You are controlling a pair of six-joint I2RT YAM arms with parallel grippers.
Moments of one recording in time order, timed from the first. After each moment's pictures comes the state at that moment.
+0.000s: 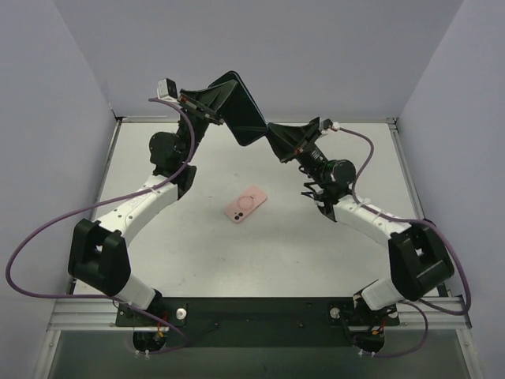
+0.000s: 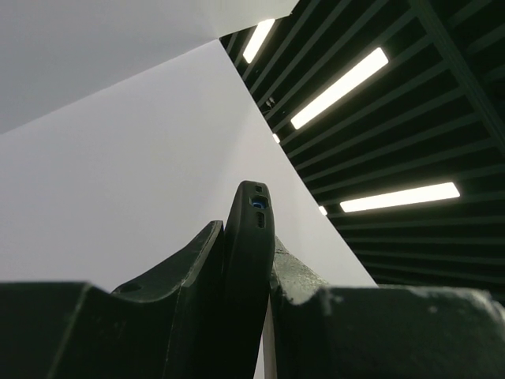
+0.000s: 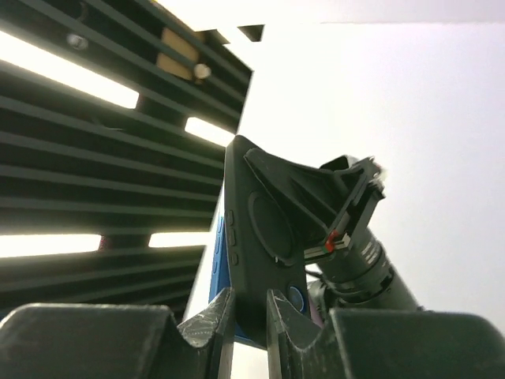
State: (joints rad) left arm -0.48 1.52 1.21 1.04 0.17 -1.65; right arm 0.53 1.55 0.84 1.37 -0.31 1.93
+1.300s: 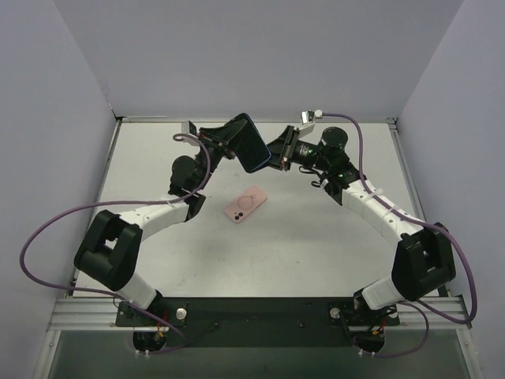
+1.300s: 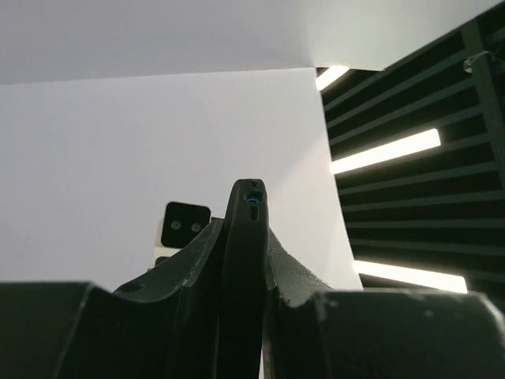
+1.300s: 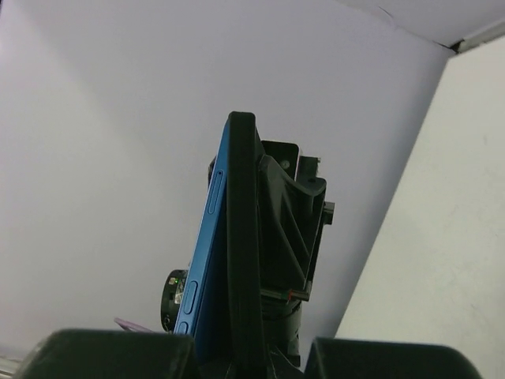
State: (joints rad) left arm -0.53 1.56 0.93 1.10 0.05 -1.80; right arm 0.46 1.50 1.11 0.46 -0.77 1.23
